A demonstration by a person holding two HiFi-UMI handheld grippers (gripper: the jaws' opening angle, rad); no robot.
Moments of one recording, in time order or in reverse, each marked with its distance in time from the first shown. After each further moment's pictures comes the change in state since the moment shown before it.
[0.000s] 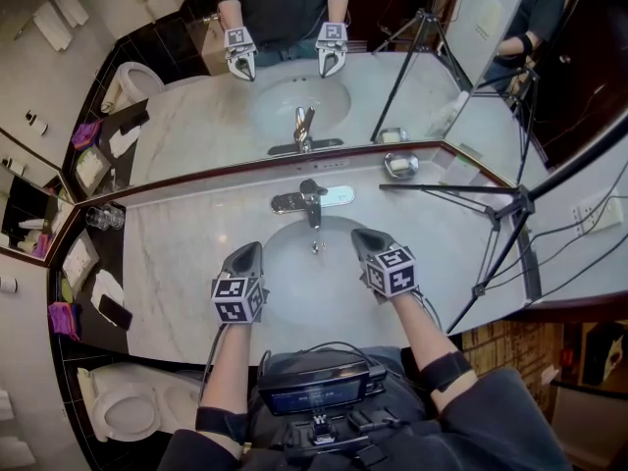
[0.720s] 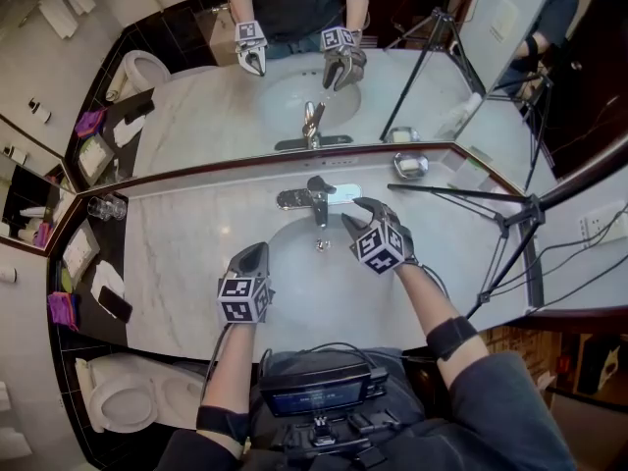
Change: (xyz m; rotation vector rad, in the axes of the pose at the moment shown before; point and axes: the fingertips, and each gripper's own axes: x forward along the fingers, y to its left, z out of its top) left arm 0.007 0.001 -0.016 -0.014 0.032 0.008; right arm 0.067 -0.007 0.029 -0.667 0.129 -0.020
